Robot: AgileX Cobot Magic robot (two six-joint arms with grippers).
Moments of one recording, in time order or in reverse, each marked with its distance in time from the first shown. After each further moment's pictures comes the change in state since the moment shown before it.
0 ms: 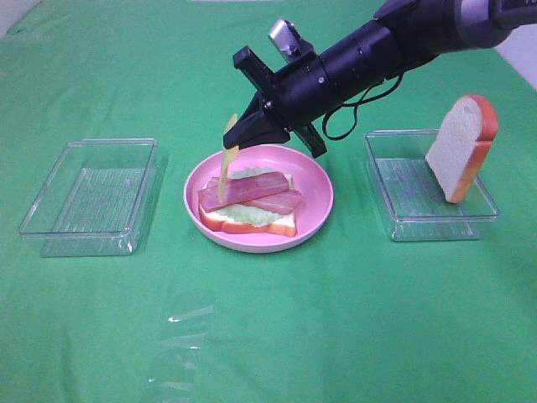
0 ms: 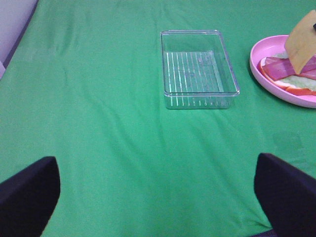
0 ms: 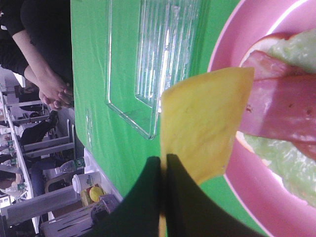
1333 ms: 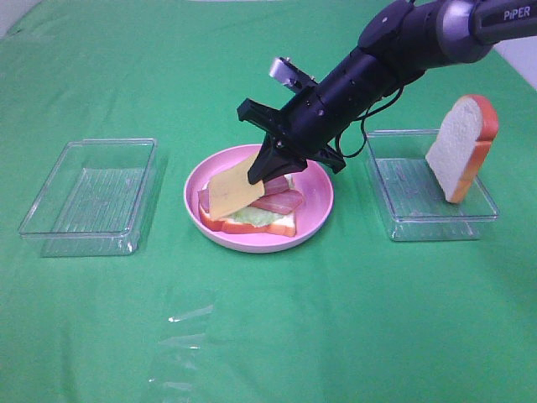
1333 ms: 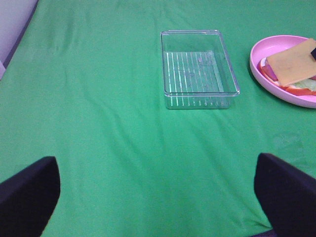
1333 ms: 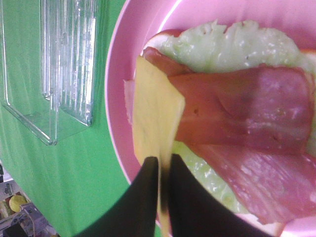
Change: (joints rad) left arm 0.000 0.000 0.000 0.000 0.000 0.000; right arm 0.023 0.030 0.001 -0.278 -0.091 0.080
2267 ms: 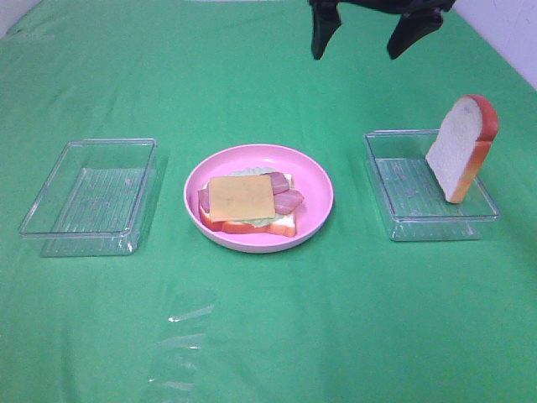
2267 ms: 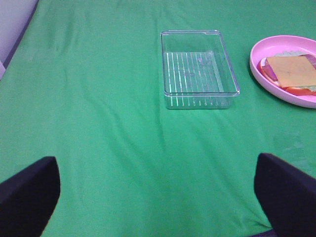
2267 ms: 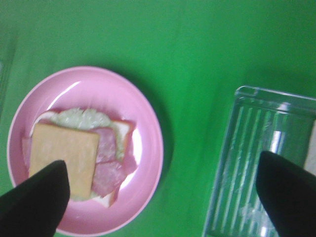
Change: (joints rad) left arm 0.000 0.000 0.000 0.000 0.000 0.000; right arm -0.043 -0.129 -0.482 -0.744 0.328 0.412
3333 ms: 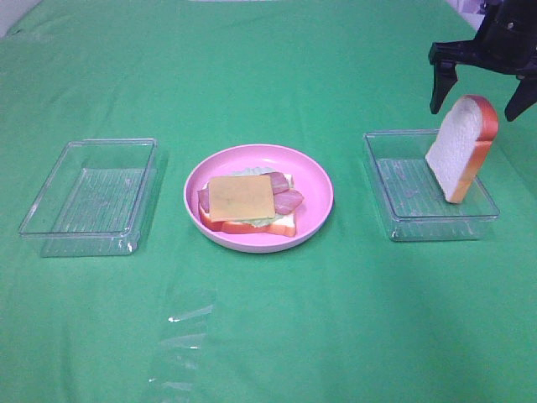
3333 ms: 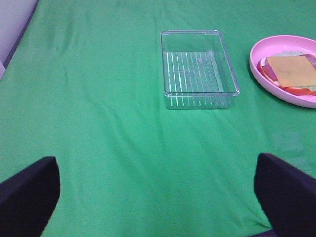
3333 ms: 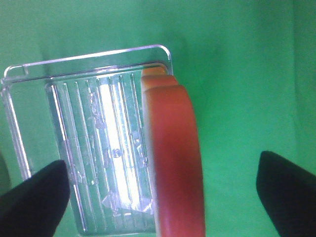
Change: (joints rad) left arm 0.000 0.000 0.000 0.000 0.000 0.000; right arm -0.326 0.104 0.127 -0.026 0.006 -0.023
